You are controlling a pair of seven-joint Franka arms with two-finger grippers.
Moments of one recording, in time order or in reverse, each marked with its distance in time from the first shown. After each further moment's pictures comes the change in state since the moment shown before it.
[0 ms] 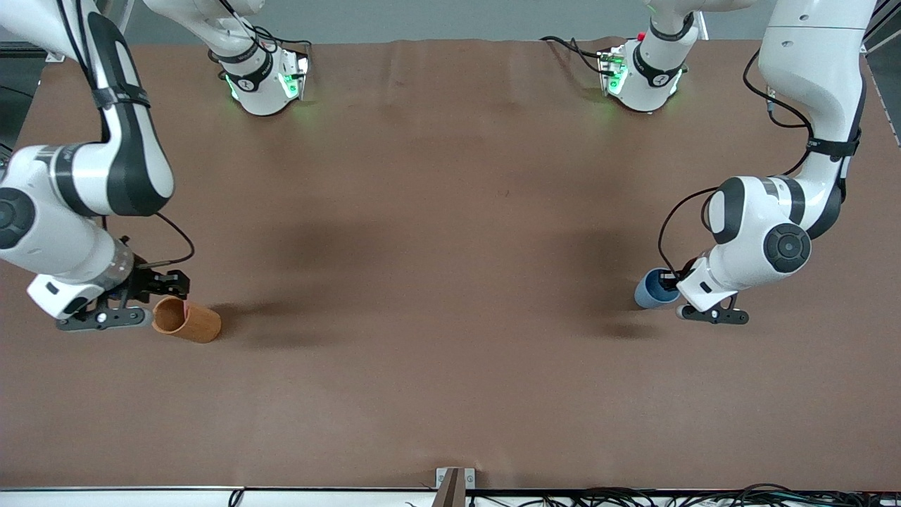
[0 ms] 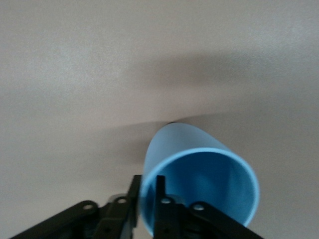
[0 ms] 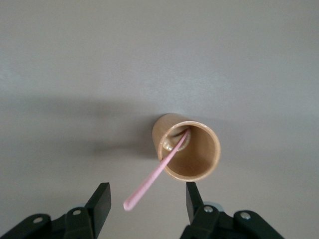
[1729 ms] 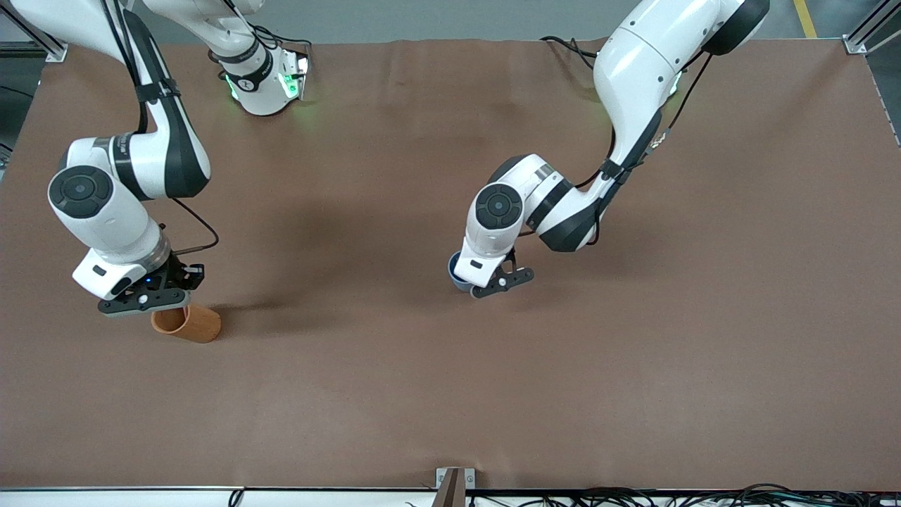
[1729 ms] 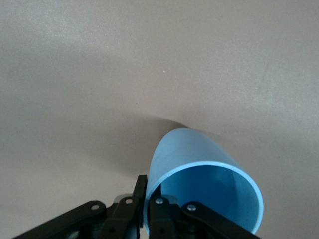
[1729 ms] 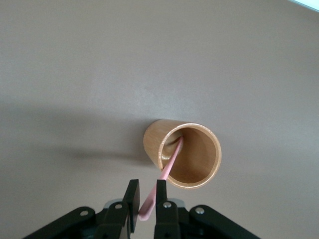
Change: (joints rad) left arm -0.393 0.311 -0.296 0.469 0.201 -0.127 -1.175; right arm 0.013 -0.079 0.018 -0.182 -0.157 0.182 0.027
